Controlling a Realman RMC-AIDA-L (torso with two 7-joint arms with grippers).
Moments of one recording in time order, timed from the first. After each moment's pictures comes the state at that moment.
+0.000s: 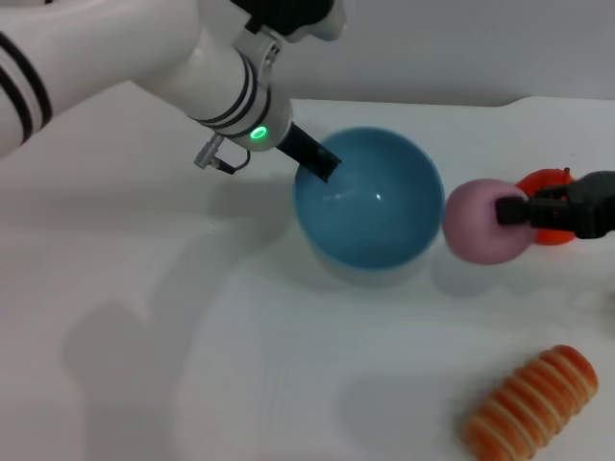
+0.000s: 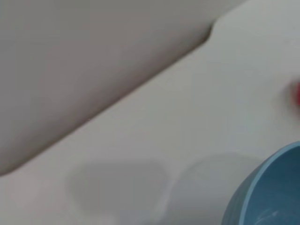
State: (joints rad) left arm -0.89 -2.06 1.64 0.82 2.49 0.91 -2.75; right arm 0.53 2.06 -0.78 -1.06 -2.09 -1.74 2.08
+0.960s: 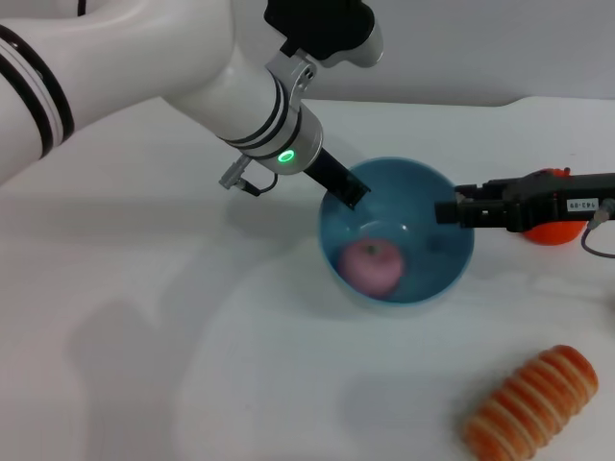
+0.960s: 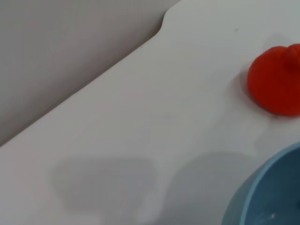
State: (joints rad) left arm -0.89 -2.07 1.74 0.84 2.42 0.93 -2.76; right arm 0.62 2.07 -0.84 -0.78 -2.10 -1.47 1.94
